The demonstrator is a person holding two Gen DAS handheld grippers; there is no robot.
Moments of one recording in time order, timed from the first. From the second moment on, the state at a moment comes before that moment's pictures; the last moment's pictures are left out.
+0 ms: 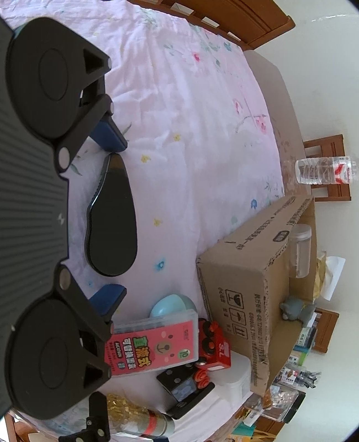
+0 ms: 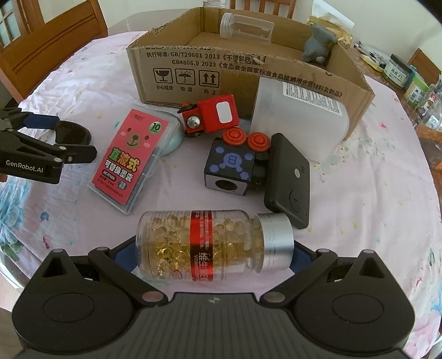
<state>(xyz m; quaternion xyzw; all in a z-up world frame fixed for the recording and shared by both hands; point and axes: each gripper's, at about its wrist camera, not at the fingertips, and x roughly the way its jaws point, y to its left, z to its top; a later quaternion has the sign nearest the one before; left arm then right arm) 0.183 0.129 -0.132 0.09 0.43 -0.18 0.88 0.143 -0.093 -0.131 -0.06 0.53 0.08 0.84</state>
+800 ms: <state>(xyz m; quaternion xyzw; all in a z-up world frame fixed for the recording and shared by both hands) 0.191 0.132 -0.118 0.12 0.46 -0.22 0.85 0.142 -0.087 -0.109 -0.08 0.54 0.07 0.83</state>
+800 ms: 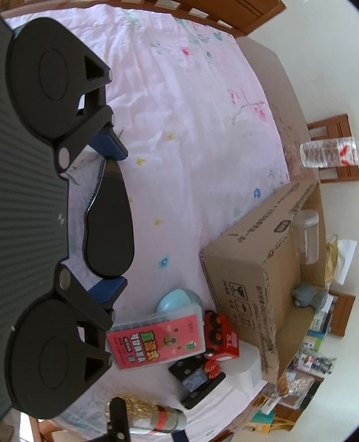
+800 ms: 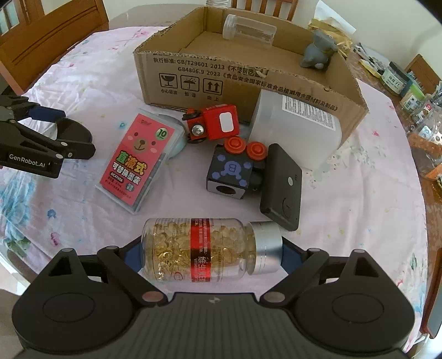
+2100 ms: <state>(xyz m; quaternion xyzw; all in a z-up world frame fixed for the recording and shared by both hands) 0.274 0.007 -0.038 0.09 0.41 -0.22 0.88 0.262 -0.192 -0.011 -0.13 0.43 0.18 0.88</state>
